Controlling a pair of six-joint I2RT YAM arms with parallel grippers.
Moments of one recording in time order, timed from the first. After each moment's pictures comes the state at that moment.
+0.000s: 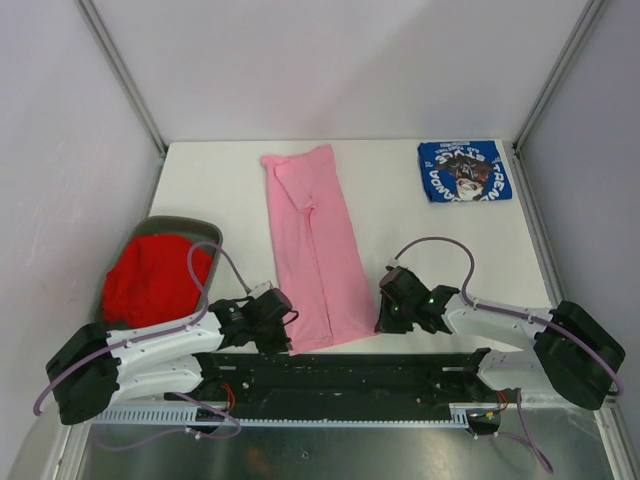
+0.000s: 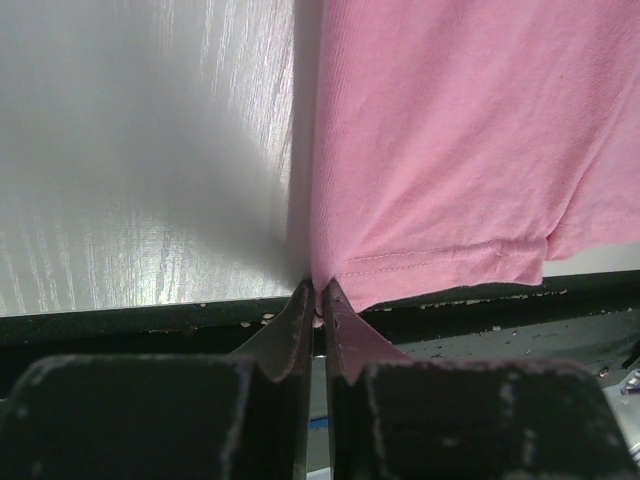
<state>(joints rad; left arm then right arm) -0.97 1.03 0.43 -0.58 -0.06 -1.26 0.87 1.23 0.52 -0.33 -0.02 0.89</state>
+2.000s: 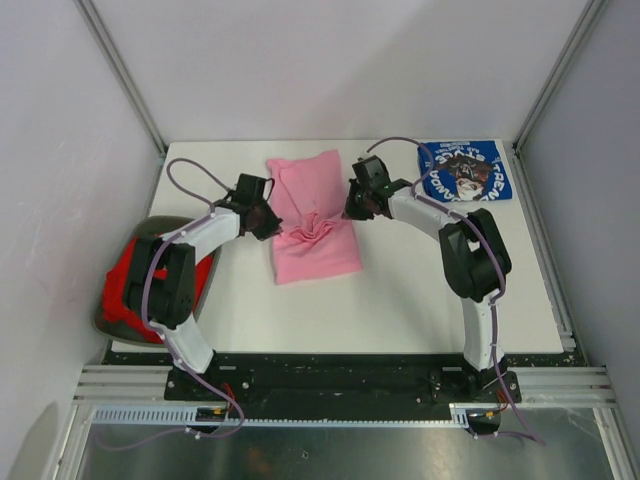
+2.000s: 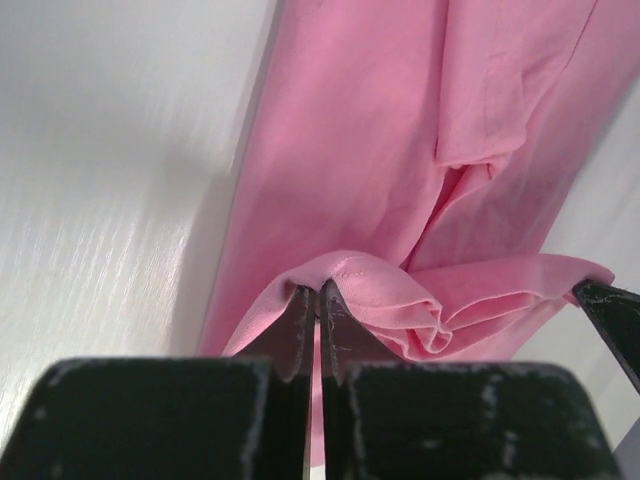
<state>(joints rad) -0.29 1.72 1.12 -0.35 -0.01 -0.88 0.52 2.06 1.57 -0.35 -0.05 0.64</state>
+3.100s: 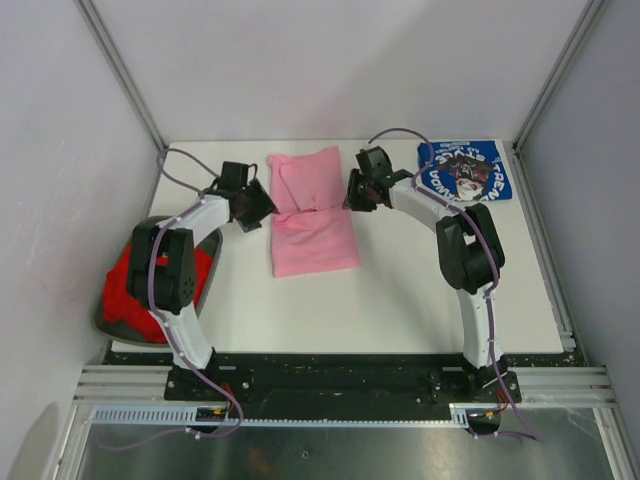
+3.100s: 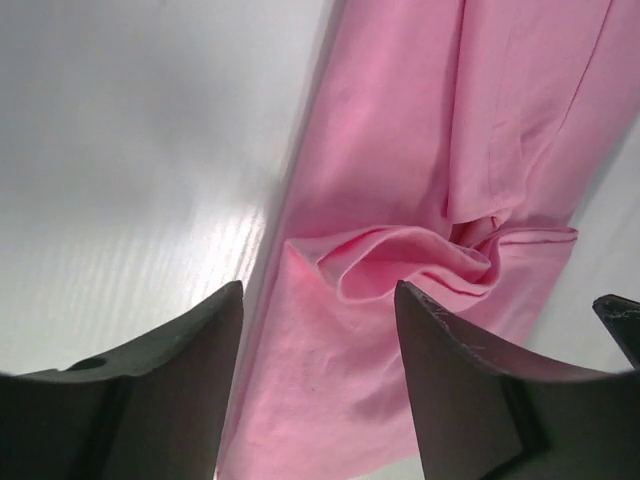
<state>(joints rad) -0.17 1.83 1.25 -0.34 0.09 -0.76 0.48 2.14 1.70 -0.39 -0.07 0.59</state>
